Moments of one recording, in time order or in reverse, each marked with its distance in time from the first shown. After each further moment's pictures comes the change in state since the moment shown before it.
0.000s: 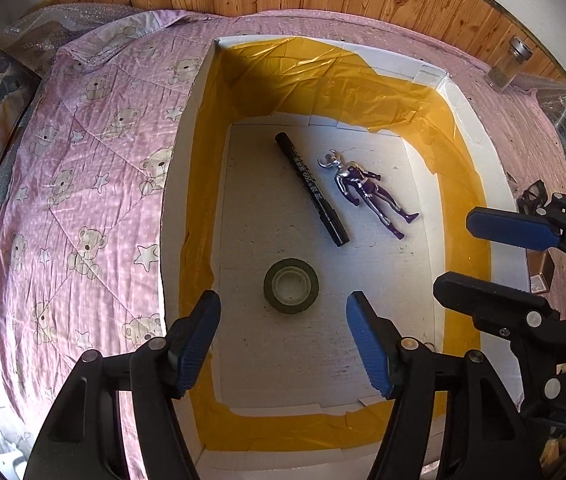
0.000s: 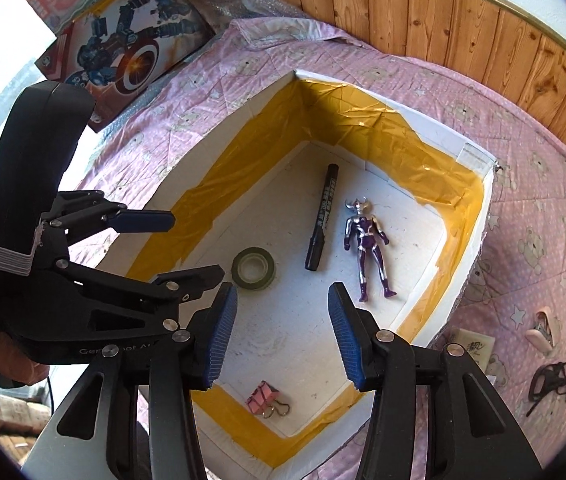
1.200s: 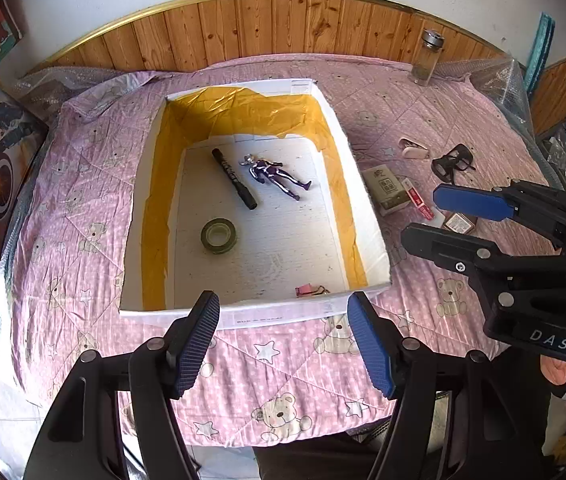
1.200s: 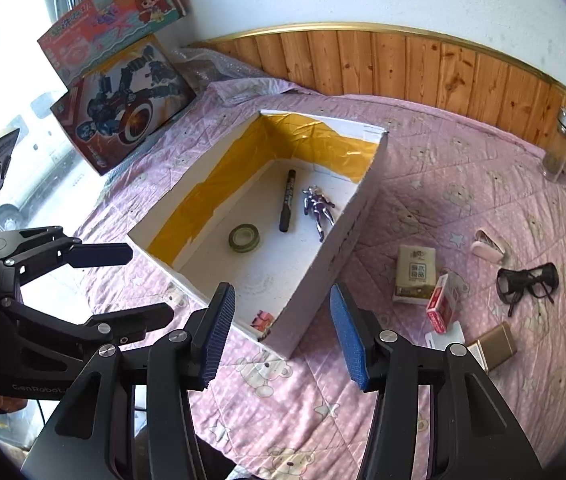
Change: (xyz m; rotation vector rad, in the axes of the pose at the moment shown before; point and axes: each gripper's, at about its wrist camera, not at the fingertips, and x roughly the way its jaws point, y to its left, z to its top) left arm -0.108 -0.097 -0.110 0.133 -0.175 -0.012; right arm -0.114 0.009 -0.133 0.134 -0.257 -0.084
